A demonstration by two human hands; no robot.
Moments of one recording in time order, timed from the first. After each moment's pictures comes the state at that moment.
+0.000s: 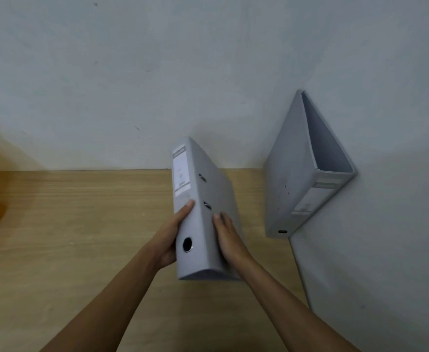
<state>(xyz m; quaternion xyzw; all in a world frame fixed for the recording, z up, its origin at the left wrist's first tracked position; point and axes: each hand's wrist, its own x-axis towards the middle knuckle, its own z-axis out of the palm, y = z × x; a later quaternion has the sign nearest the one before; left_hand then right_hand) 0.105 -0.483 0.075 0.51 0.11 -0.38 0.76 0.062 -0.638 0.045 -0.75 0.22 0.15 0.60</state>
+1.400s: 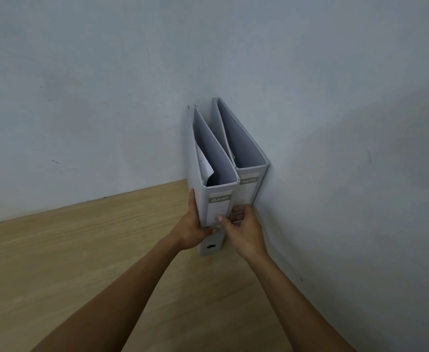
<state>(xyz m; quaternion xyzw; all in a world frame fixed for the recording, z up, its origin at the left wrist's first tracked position) 0.131 -0.632 0.052 0.80 -0.28 -0.28 0.45 0.018 -0.760 0.086 -0.75 0.32 -0.13 0.56</state>
